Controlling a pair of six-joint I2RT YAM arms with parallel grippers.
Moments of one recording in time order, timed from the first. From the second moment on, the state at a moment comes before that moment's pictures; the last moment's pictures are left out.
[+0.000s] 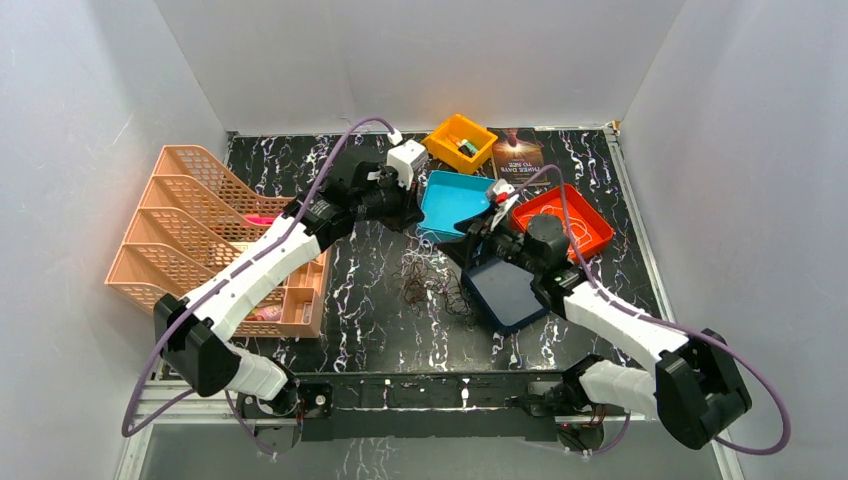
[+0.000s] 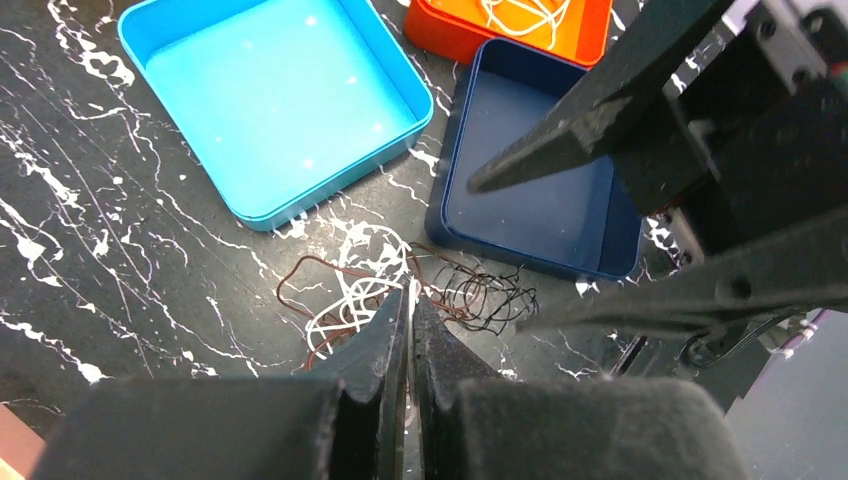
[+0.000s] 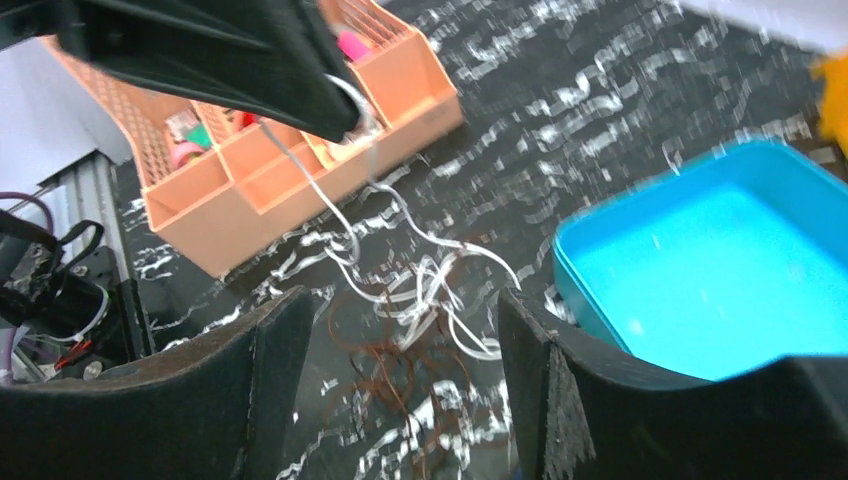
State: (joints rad) left arm -0.67 1.43 1.37 -0.52 0.27 -0.08; right arm 0.55 1.10 0.59 0.40 -0.45 0.24
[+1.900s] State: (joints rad) left arm -0.67 1.28 1.92 -0.62 0.04 -0.12; right arm 0.76 1.69 0.74 0.85 -0.52 0.24
